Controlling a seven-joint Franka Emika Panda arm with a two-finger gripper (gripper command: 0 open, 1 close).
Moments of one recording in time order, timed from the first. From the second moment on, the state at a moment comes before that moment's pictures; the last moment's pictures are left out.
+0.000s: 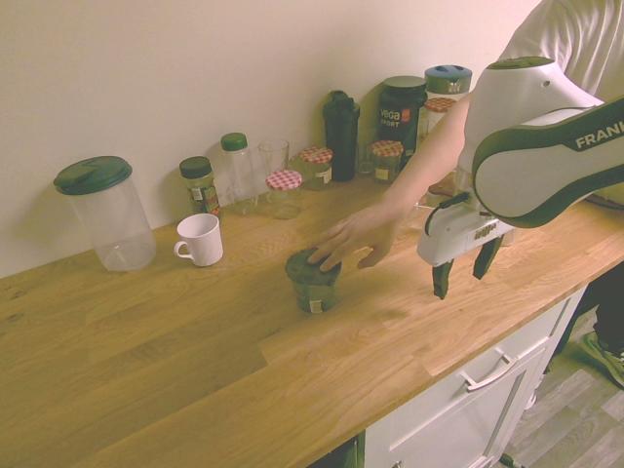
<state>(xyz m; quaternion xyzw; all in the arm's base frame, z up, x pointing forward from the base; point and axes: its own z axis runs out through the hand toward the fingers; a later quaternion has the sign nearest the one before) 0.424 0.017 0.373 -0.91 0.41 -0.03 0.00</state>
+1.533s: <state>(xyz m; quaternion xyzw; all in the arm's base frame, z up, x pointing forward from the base) 0.502 0.194 0.339 -0.93 0.31 -0.18 0.12</state>
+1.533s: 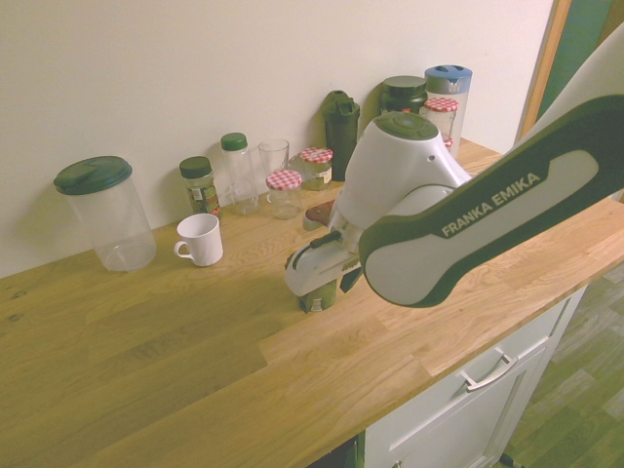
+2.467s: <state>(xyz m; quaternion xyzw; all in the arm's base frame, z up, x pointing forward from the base) 0.510 0.209 0.311 -0.91 0.28 -0.27 0.11</state>
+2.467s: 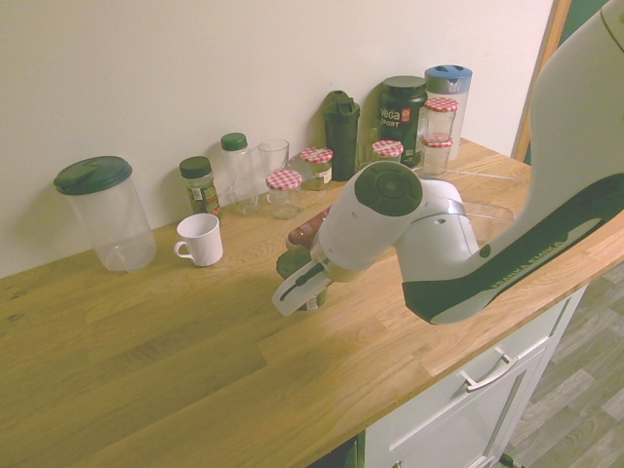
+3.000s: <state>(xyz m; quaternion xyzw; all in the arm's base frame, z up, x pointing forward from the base) 0.510 0.208 0.312 -0.90 0.30 -0.29 0.14</state>
